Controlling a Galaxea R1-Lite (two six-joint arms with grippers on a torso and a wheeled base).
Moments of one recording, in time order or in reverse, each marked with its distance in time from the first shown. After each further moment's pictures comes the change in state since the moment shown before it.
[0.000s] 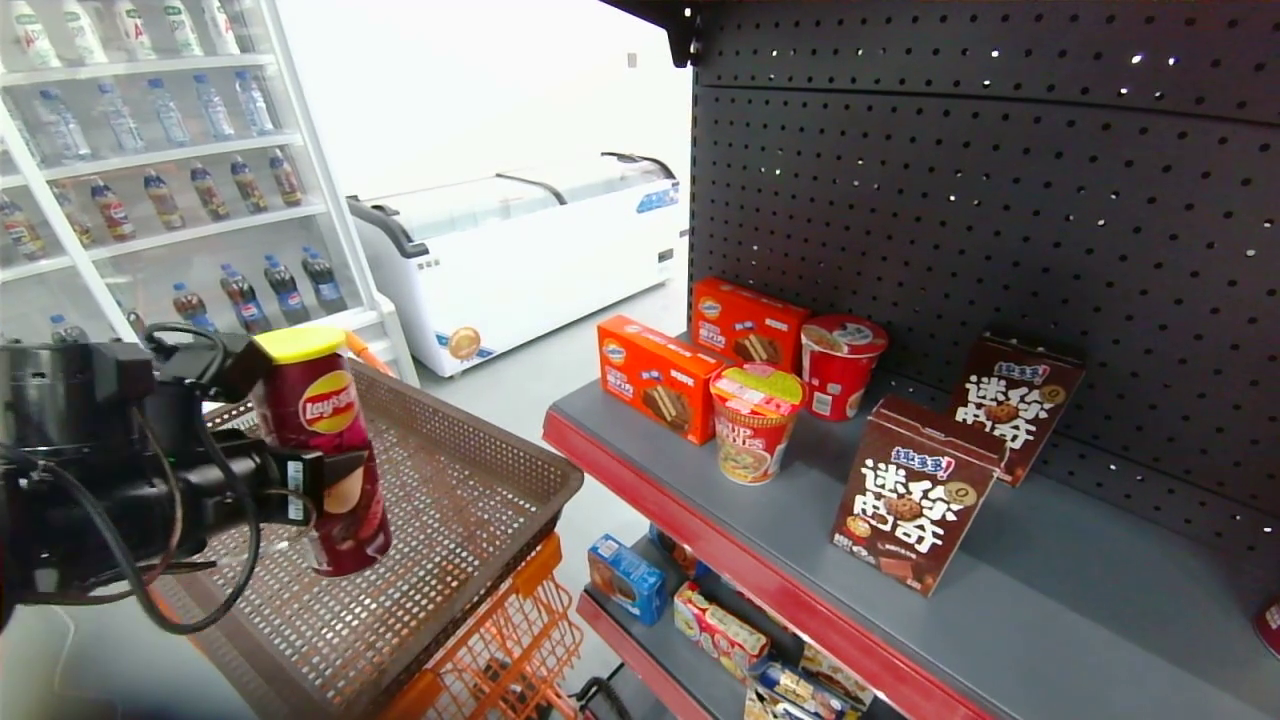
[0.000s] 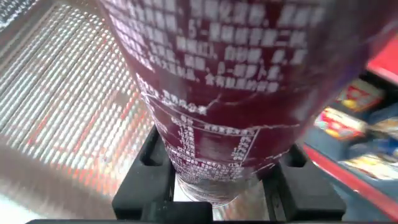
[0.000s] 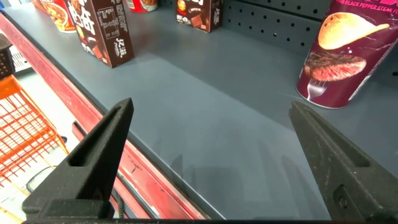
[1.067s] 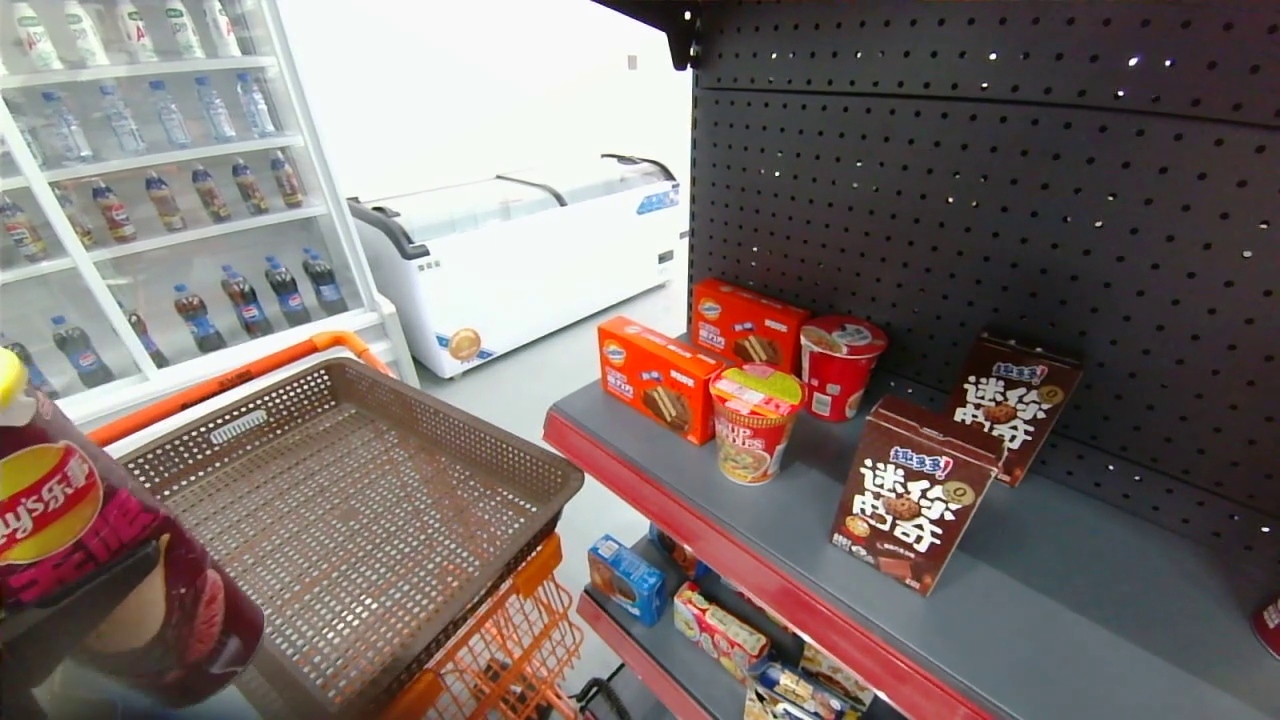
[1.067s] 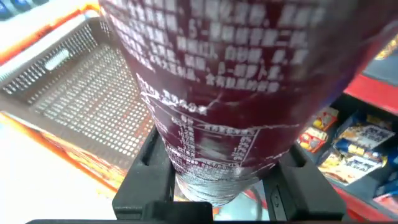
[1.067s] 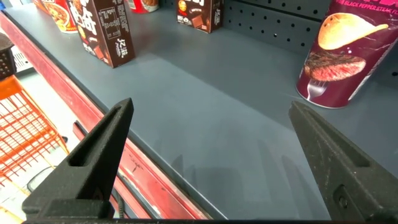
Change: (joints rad) left arm -0.007 -0.745 0.247 0.228 -0.001 -0.003; right arm 0.000 0.000 0.000 0.000 0.001 0.000
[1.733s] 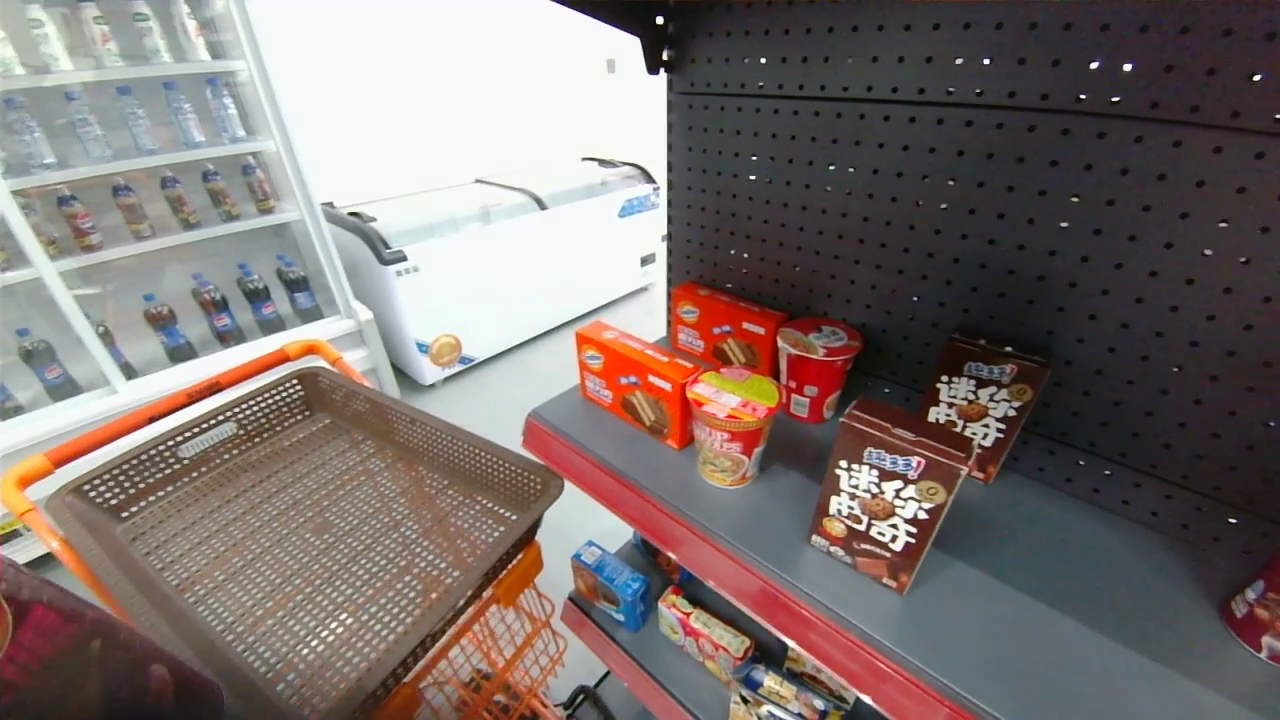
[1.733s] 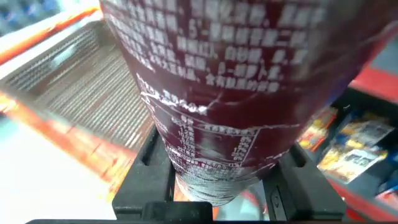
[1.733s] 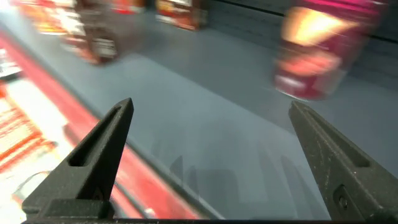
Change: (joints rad) left arm -0.001 -0.258 0.107 0.090 0.020 -0.013; right arm 0.000 0.000 0.000 -0.001 0.003 0.000
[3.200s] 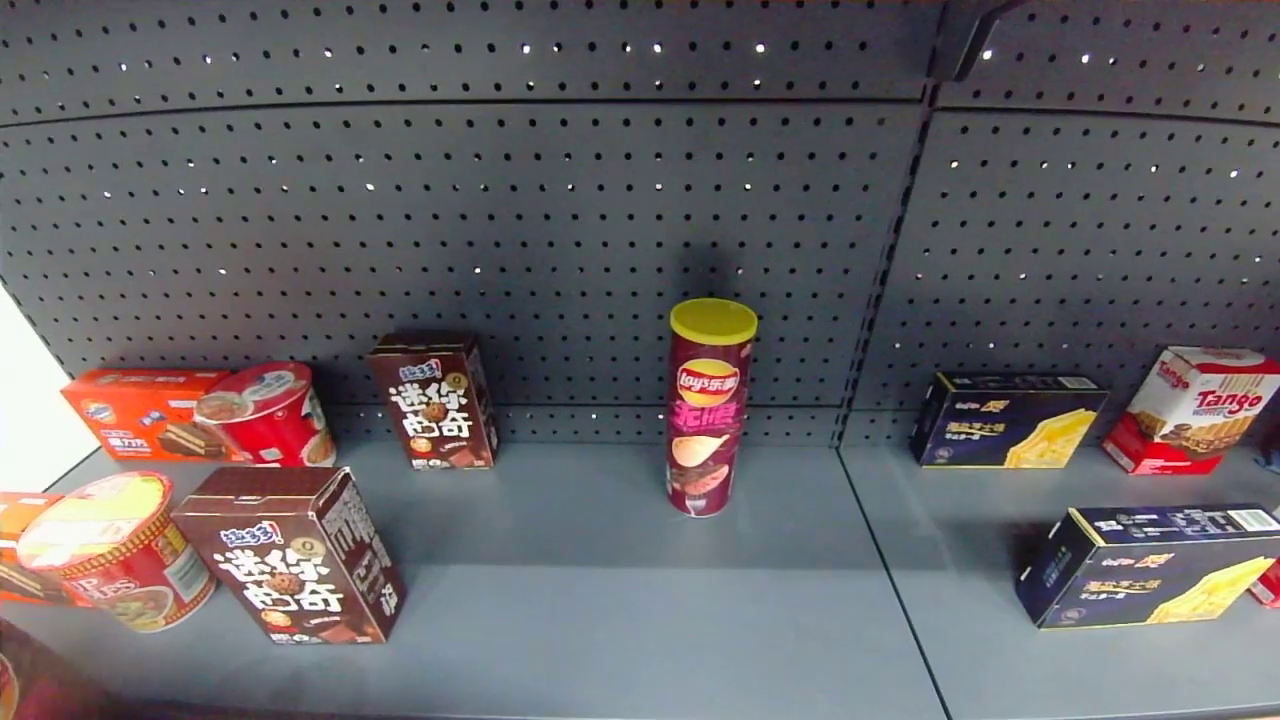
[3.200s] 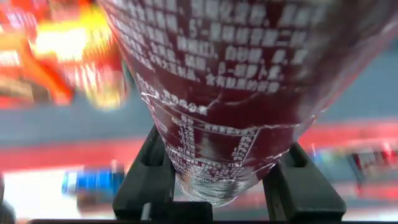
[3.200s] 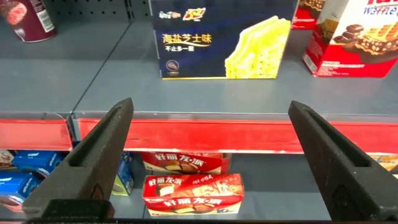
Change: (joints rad) left arm -0.001 -0.073 -0.082 0.295 -0.002 0.003; right arm 0.000 0.000 0.000 0.001 0.000 0.000
